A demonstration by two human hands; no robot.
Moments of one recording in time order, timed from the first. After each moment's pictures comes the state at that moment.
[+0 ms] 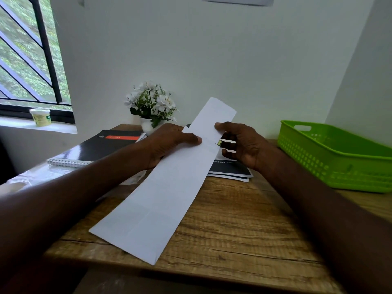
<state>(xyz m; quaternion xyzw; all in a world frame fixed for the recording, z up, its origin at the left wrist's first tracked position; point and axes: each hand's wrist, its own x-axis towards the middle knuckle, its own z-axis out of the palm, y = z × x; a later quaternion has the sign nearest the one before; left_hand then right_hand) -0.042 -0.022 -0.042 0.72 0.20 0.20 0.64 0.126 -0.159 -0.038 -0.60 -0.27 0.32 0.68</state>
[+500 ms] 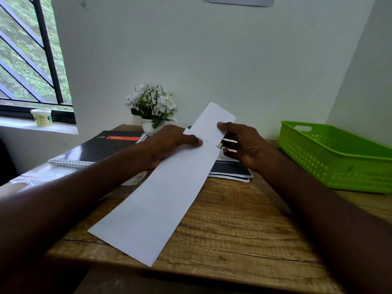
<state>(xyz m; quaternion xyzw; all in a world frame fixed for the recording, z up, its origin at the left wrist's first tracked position) -0.041 -0.019 -0.044 0.73 0.20 0.19 0.63 0.127 -0.157 -0.041 -0.60 -0.26 0.29 0.70</state>
